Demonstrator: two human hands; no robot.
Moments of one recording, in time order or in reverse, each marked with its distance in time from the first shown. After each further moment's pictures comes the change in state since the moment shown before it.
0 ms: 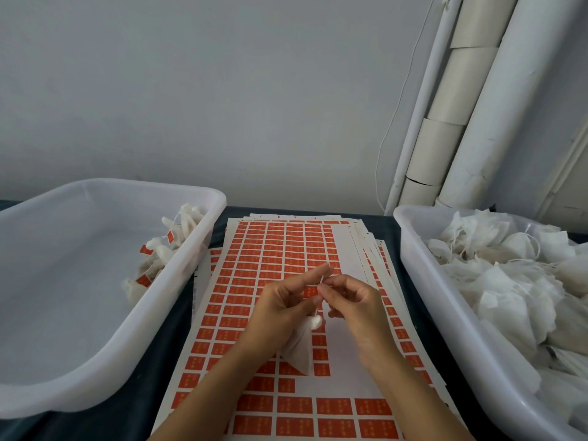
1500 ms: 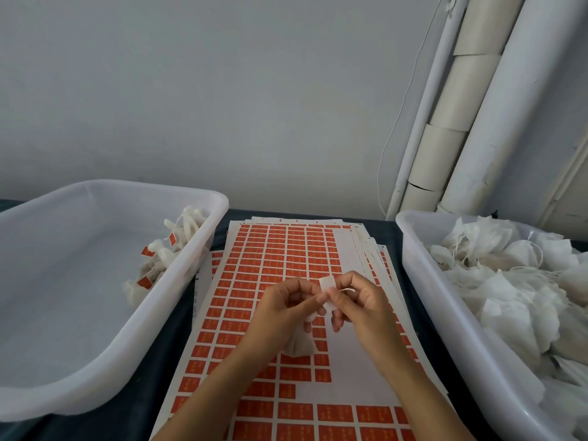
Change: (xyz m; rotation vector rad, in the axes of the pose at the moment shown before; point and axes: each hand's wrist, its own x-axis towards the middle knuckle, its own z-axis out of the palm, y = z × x) left_hand 0.001 0.005 0.001 0.036 0.062 -0.173; right_hand 0.000 -0.008 -0.014 -0.050 -0.167 -0.151
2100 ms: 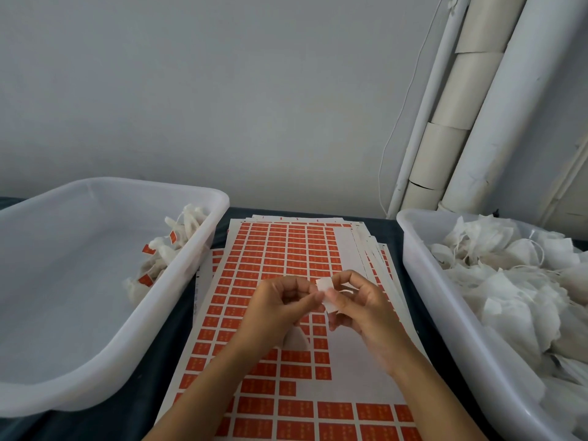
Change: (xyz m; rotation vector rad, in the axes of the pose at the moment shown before) left_hand 0.000 0.003 -0.008 0.123 0.003 0.070; right_hand 0.000 -0.004 -0.005 0.156 -0.122 0.204
